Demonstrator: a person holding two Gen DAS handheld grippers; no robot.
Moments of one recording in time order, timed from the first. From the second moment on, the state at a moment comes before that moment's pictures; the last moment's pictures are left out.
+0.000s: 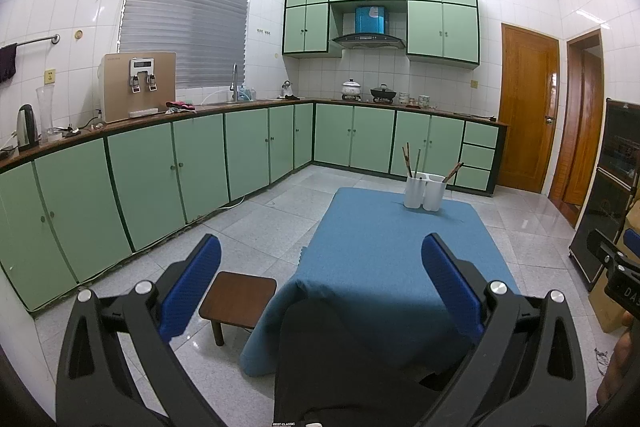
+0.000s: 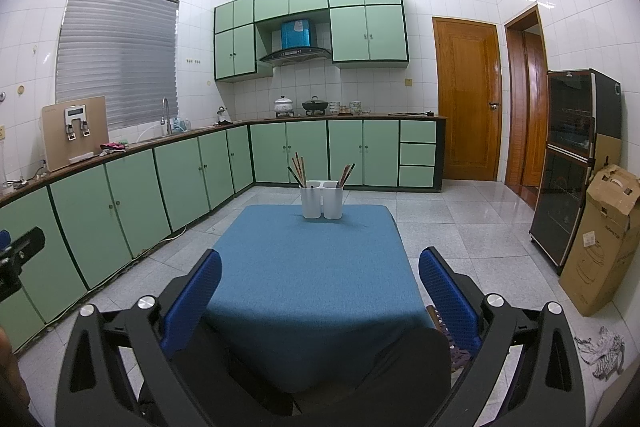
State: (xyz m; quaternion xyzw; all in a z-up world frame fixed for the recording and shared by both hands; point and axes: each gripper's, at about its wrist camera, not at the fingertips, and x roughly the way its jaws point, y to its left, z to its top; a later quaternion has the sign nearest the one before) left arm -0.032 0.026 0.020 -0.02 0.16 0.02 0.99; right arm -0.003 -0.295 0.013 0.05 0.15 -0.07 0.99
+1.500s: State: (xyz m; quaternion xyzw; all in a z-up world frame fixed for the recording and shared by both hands) left arm -0.032 0.025 0.018 -0.02 0.16 0.02 0.99; right arm -0.001 -0.290 0.011 0.05 0.15 -0.07 0.99
